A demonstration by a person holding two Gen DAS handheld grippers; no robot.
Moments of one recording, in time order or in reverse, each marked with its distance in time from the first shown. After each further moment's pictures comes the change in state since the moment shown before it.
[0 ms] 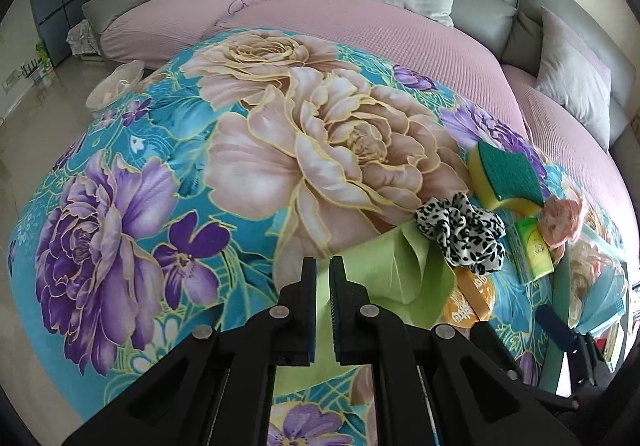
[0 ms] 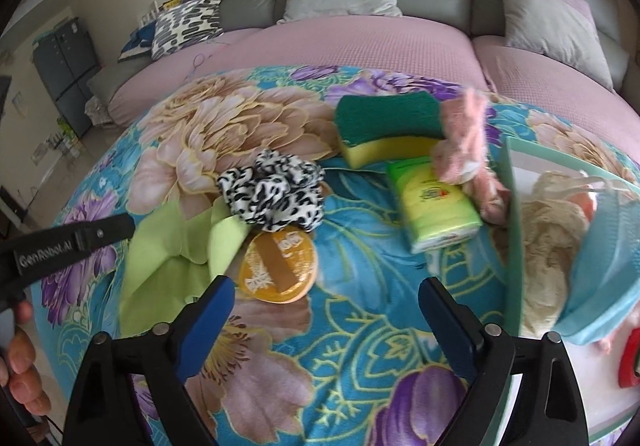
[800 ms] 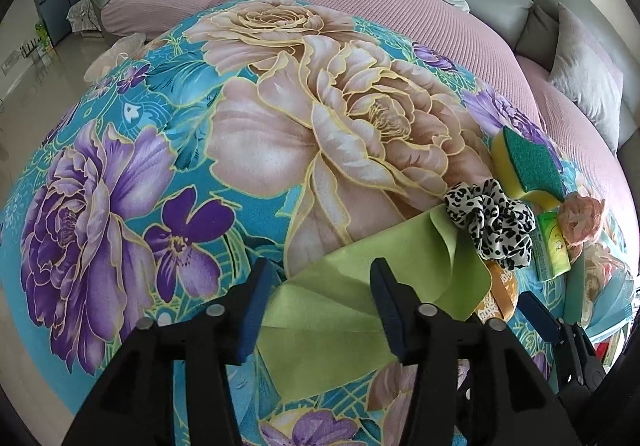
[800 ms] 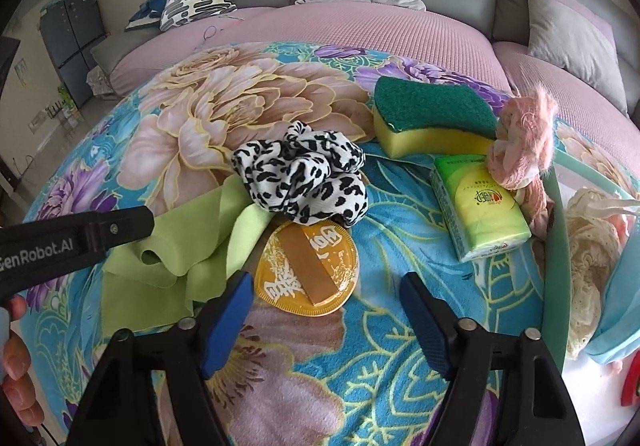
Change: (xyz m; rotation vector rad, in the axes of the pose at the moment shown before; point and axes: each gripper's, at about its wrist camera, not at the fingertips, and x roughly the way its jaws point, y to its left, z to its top) left arm 0.028 0.012 -0.002 -0.035 0.087 -0.010; right arm 0.027 0.025 -0.001 -0.083 0.039 -0.033
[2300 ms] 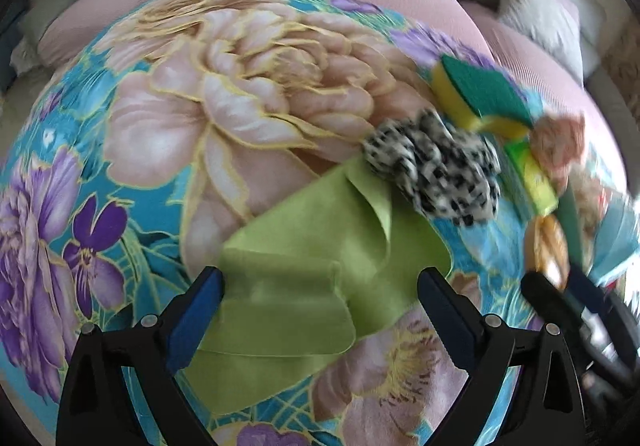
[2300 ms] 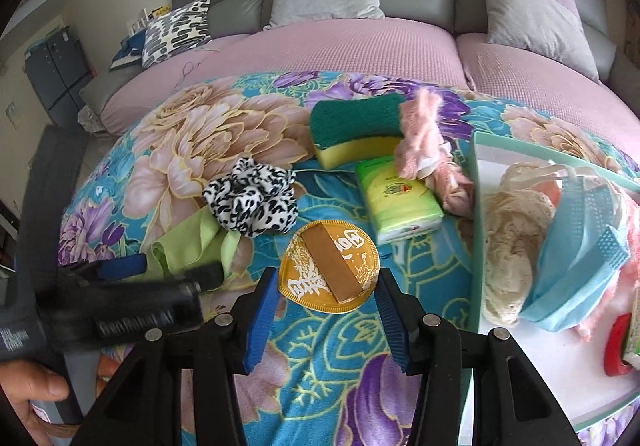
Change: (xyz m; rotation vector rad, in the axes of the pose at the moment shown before) left arm 0.033 -0.052 -0.017 0.241 0.079 -0.087; right arm -0.046 -0.044 -0.008 0.127 -0.049 0.011
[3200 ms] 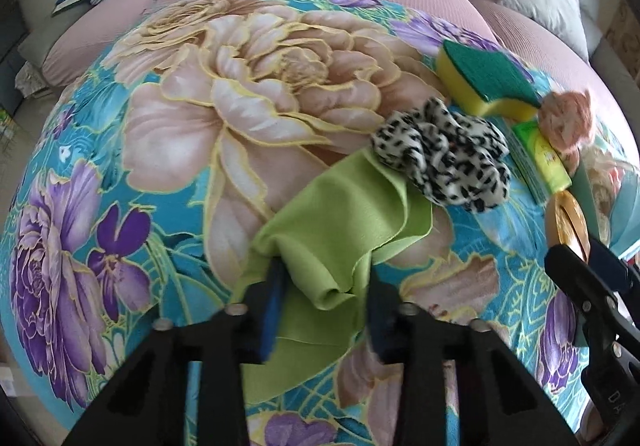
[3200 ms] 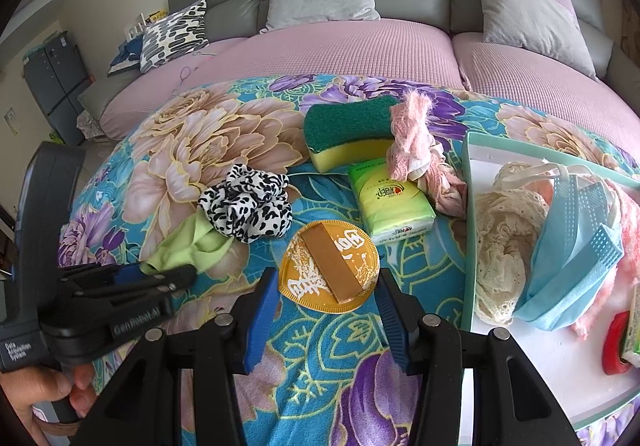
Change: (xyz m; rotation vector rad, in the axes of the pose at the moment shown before) left arm -0.005 0.000 0.000 0.022 -0.001 0.066; right arm -0.003 -0.004 0.001 0.012 -0.004 0.002
